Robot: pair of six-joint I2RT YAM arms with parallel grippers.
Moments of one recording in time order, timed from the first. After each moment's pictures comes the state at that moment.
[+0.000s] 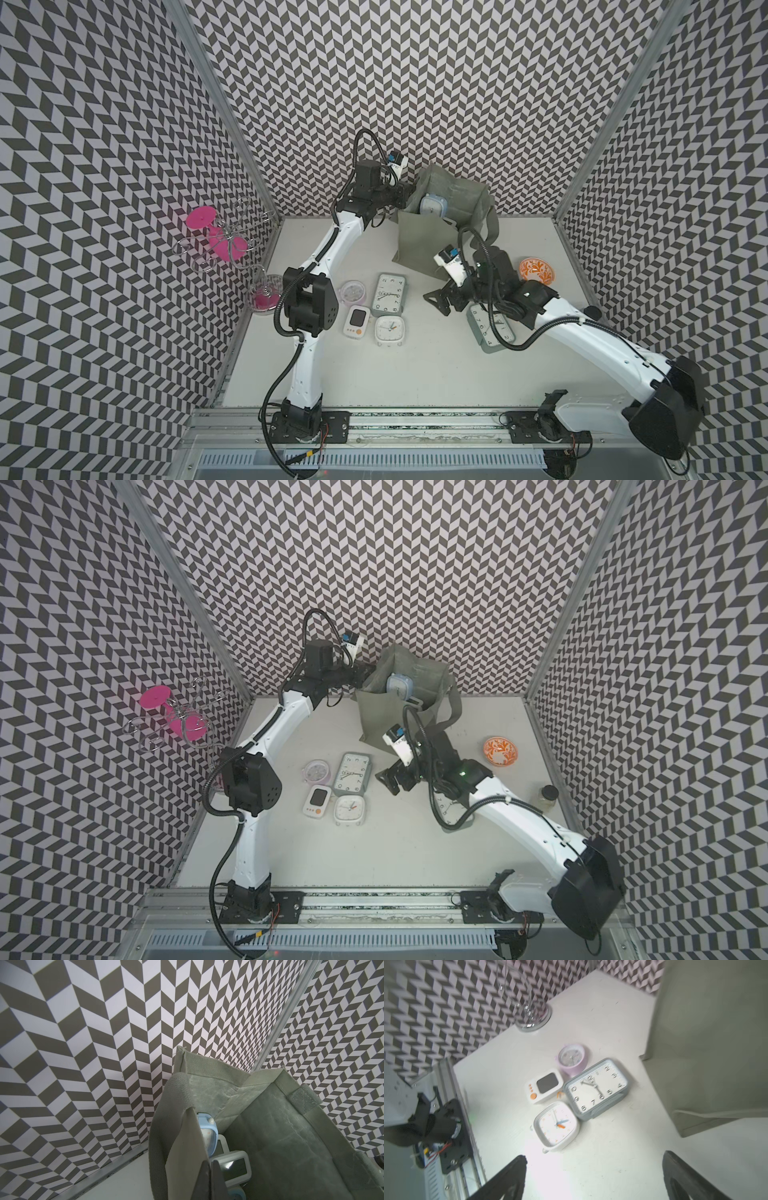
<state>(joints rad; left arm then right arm) -0.33 2.17 2.19 -0.32 0.50 -0.06 0.69 1.32 1.06 -0.39 -0.26 -0.04</state>
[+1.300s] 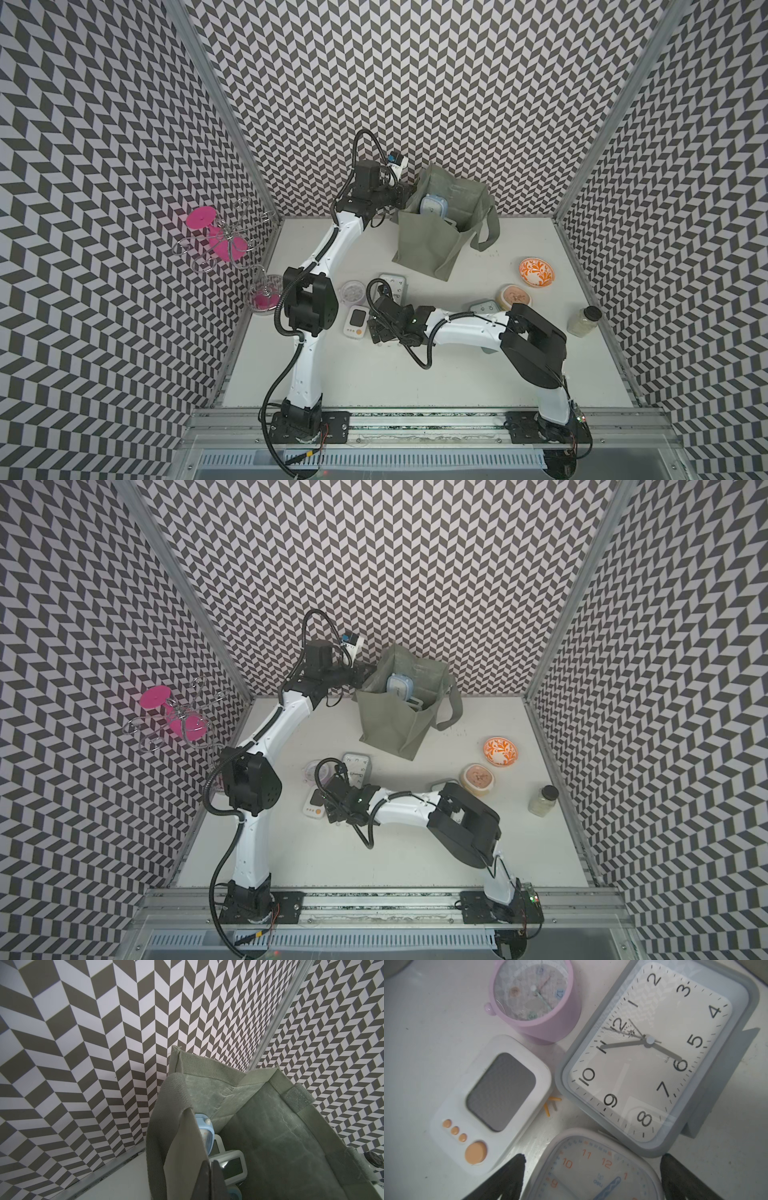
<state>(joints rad) -0.32 2.18 2.19 -0.31 0.54 -0.07 1.10 2.01 1.37 -0.34 0.32 0.62</state>
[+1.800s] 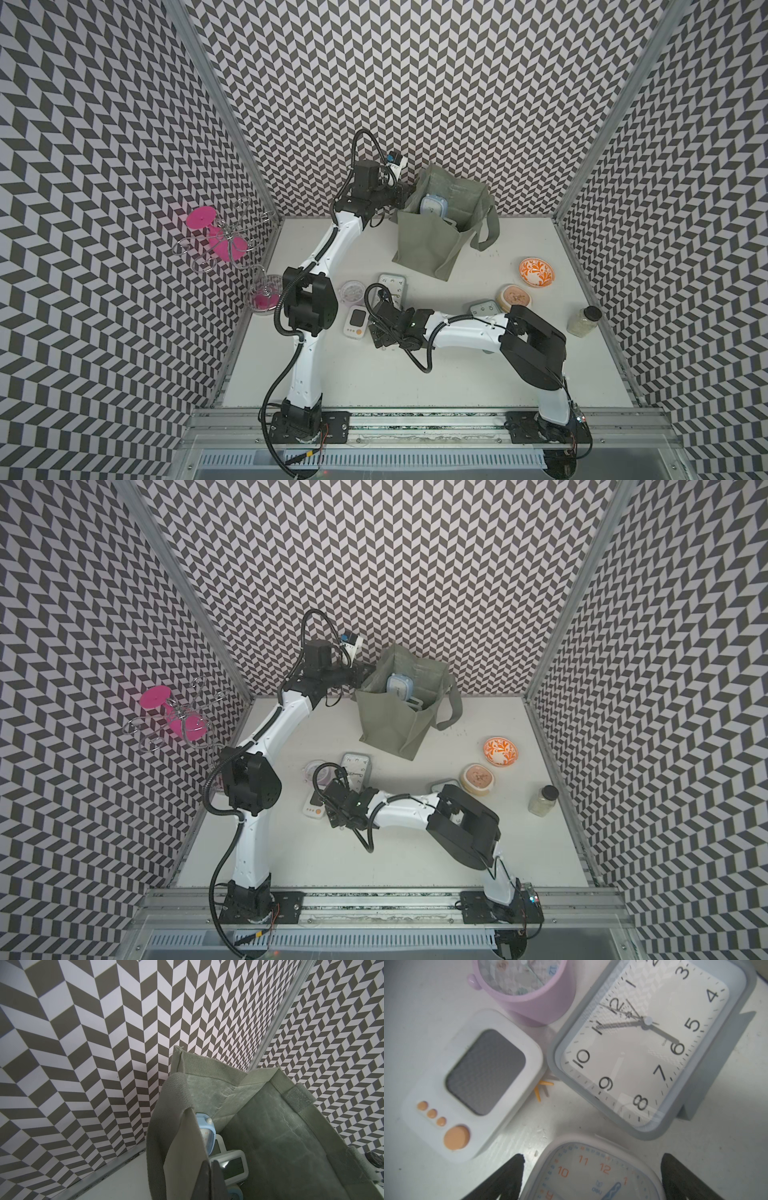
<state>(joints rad) -0.32 2.18 2.19 -0.31 0.54 -0.07 1.12 1.99 1.34 -0.39 0.35 0.61</state>
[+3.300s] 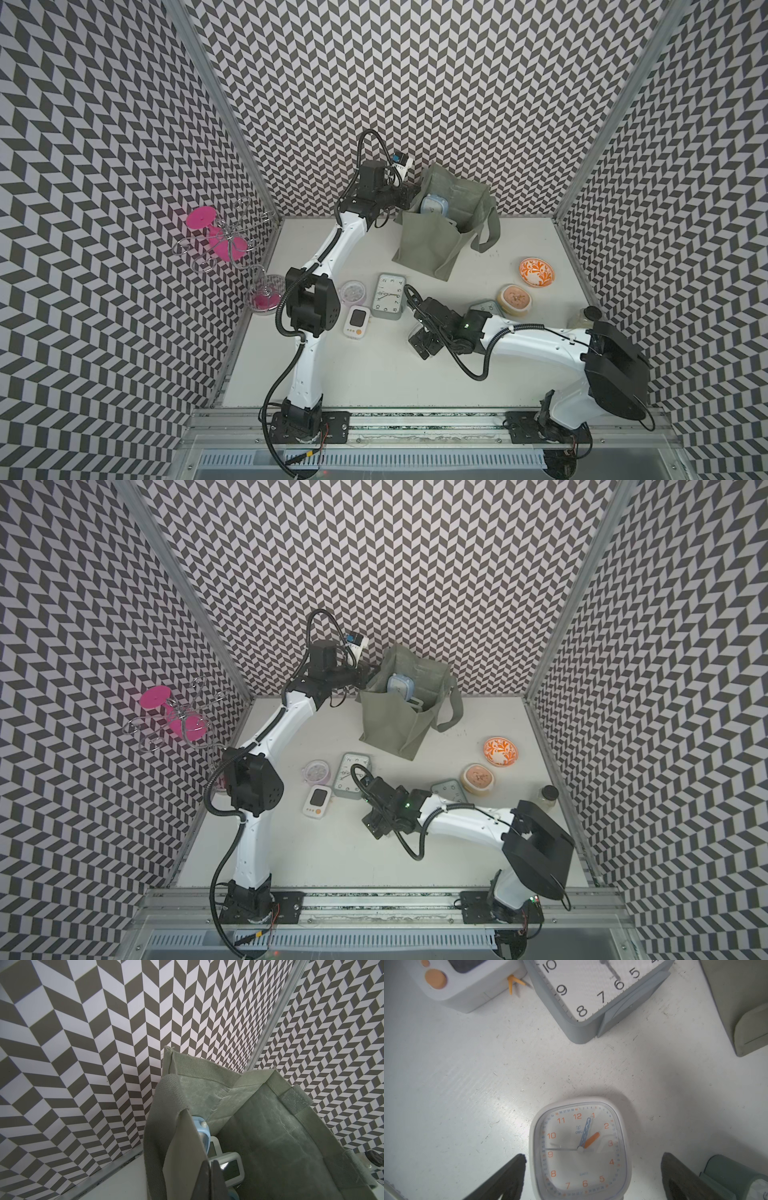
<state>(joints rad) -0.36 2.18 2.21 -0.32 0.51 -0.06 1.03 1.58 1.00 -0.48 0.21 0.20</state>
